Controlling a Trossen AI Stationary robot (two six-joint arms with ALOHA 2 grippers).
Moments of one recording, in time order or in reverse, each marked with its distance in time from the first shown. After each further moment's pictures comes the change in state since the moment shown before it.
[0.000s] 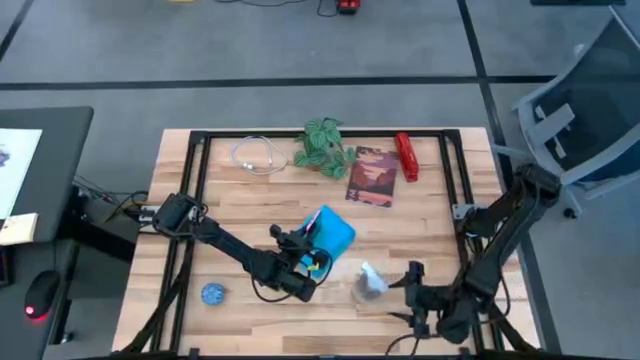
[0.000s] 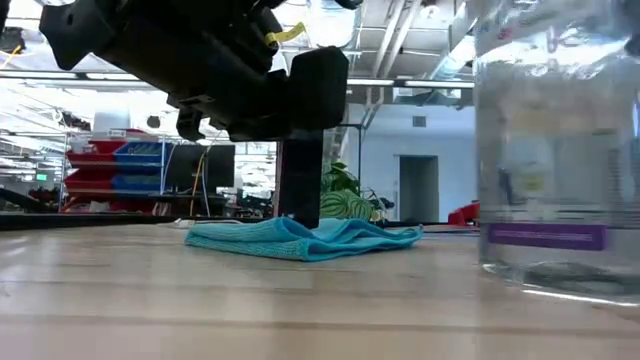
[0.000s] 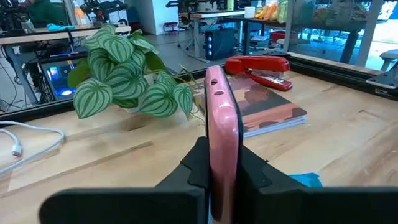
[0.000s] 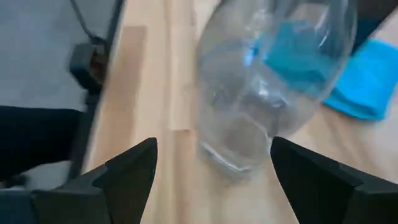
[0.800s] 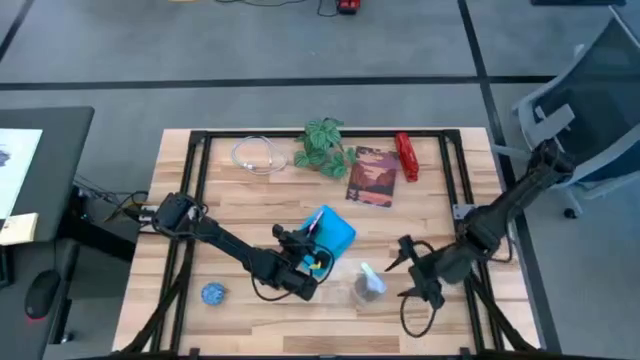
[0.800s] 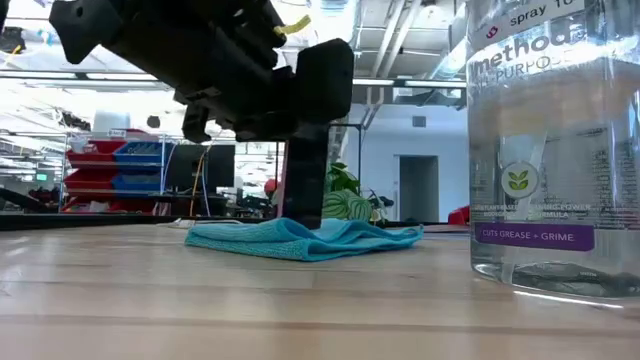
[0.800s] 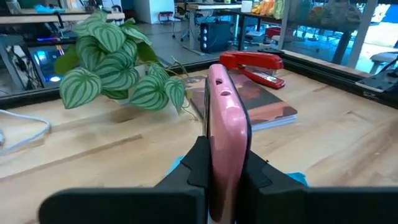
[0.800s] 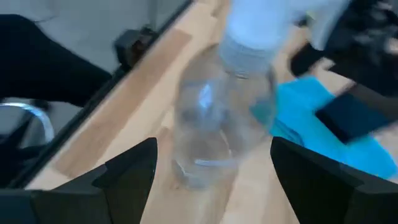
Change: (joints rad) left arm -0.005 -0.006 0.016 0.059 0.070 0.009; right arm -0.295 -0.372 -0.175 0.192 -0.494 -0.784
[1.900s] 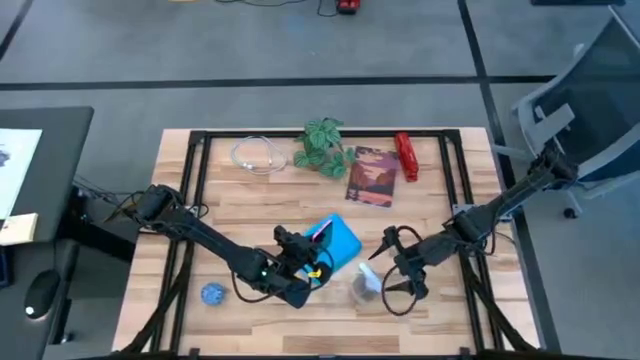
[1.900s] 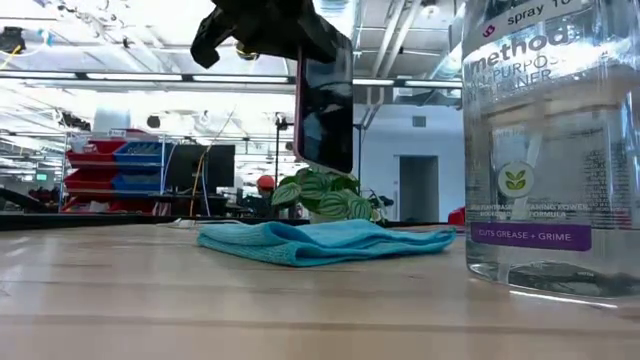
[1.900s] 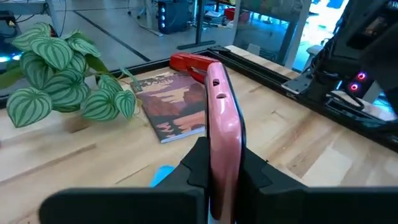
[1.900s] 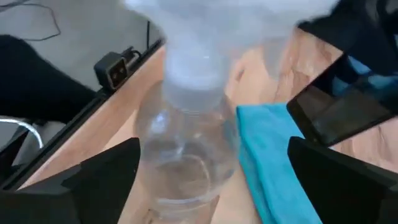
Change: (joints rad) left arm -0.059 -0.169 0.100 -0.060 0.103 0.141; right arm -0.165 0.048 -0.001 0.101 -0.057 -0.064
